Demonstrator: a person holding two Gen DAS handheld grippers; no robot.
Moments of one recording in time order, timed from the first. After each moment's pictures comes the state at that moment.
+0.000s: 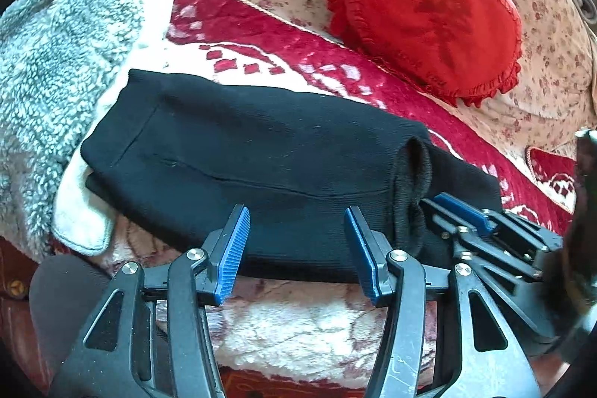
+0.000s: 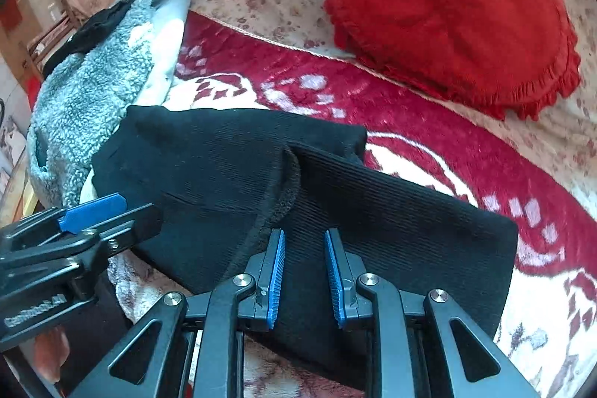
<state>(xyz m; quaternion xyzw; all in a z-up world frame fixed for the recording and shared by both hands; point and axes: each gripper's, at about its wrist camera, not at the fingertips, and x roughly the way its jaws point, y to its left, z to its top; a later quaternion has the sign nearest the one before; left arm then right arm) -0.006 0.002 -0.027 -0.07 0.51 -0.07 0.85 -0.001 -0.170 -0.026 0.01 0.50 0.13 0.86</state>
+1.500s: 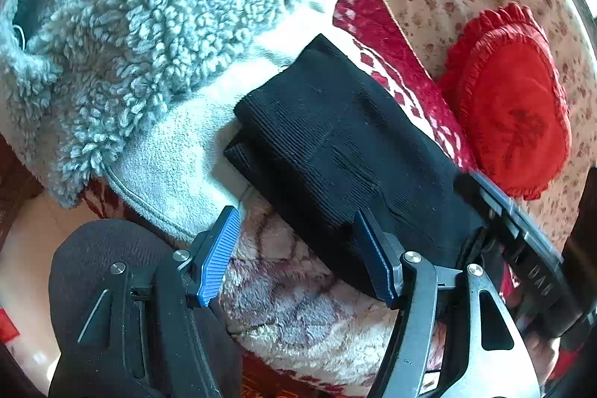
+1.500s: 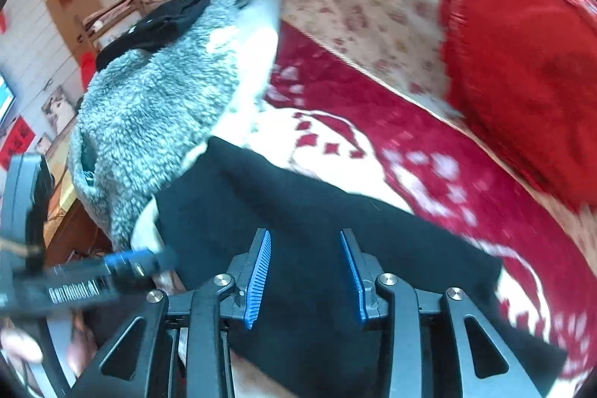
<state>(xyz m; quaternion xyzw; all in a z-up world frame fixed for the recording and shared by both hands) -0.006 0.143 -0.056 -0.27 0.53 0.03 0.80 0.060 -0.067 -0.007 -0.02 0.47 0.26 0.84</state>
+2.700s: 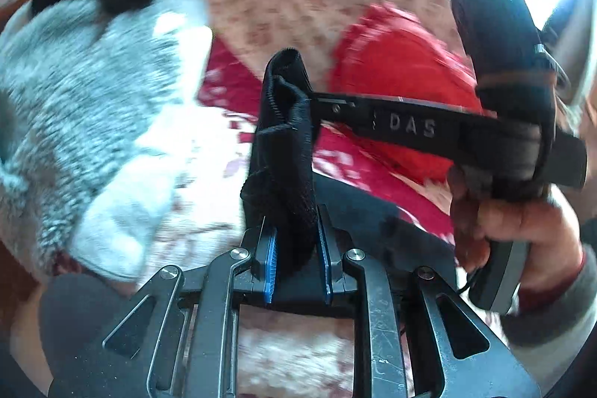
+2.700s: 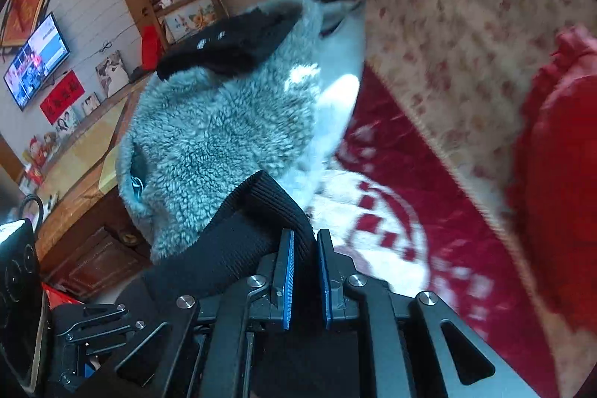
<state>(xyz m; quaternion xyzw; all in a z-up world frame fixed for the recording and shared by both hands) -0.031 0.047 0.027 -0.16 0.39 -0.11 0.90 0.090 -0.037 0.056 -0.08 0.42 0.37 0.83</state>
